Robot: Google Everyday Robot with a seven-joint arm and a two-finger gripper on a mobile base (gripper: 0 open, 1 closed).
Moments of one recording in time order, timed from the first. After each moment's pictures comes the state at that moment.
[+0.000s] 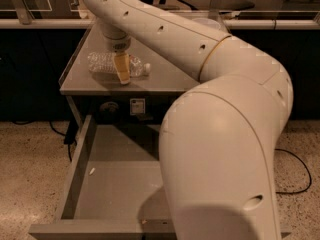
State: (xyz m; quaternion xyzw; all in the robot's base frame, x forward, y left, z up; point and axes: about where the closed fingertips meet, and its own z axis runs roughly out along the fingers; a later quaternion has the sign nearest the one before) arm 0.763 0.131 0.853 -0.79 0.55 -0.16 0.21
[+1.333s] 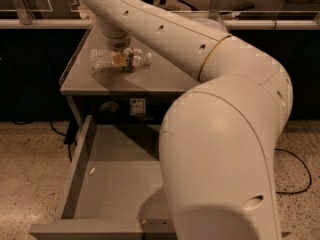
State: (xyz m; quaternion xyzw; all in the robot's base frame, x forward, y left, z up) arm 0.766 0.131 0.855 -0.79 0.55 -0.16 0.21
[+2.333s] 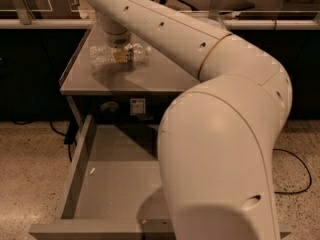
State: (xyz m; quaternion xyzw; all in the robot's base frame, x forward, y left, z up) arm 0.768 0.130 0.865 -0.80 0.54 -0.16 0.21
